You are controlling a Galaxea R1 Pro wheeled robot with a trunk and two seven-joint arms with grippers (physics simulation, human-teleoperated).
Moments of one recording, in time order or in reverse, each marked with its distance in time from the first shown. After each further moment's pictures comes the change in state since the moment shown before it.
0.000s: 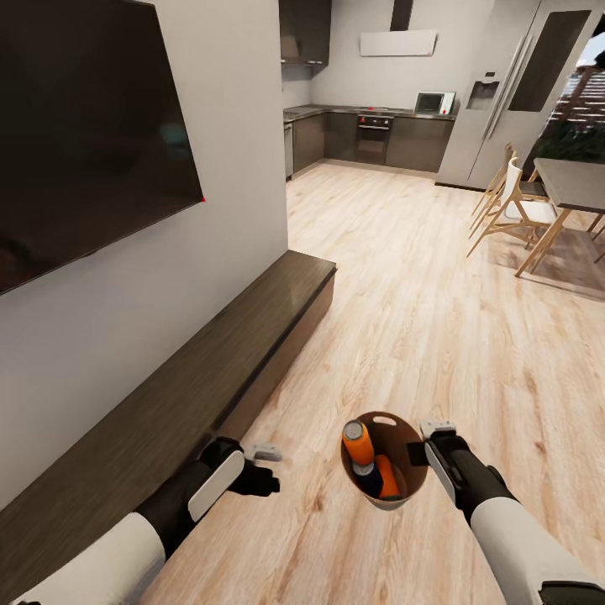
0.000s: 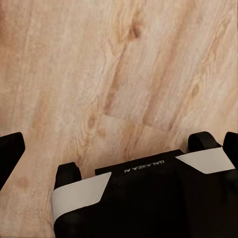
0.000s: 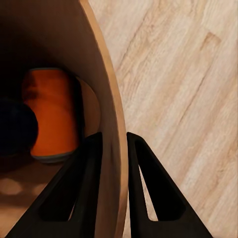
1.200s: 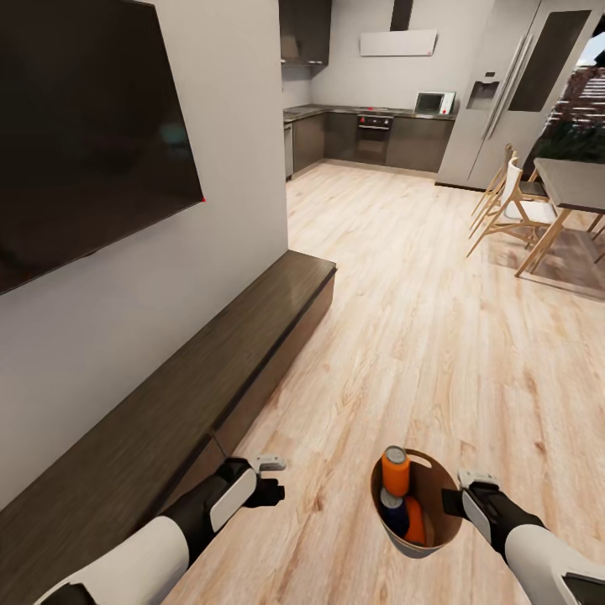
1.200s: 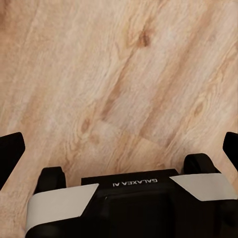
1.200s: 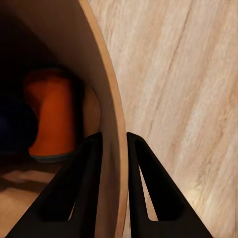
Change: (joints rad) left arm -0.021 -0.103 -0.009 0.287 0.003 -0.268 -0.009; right arm 0.006 -0.098 -0.167 0.379 -0.017 -0.291 0.009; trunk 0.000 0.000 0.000
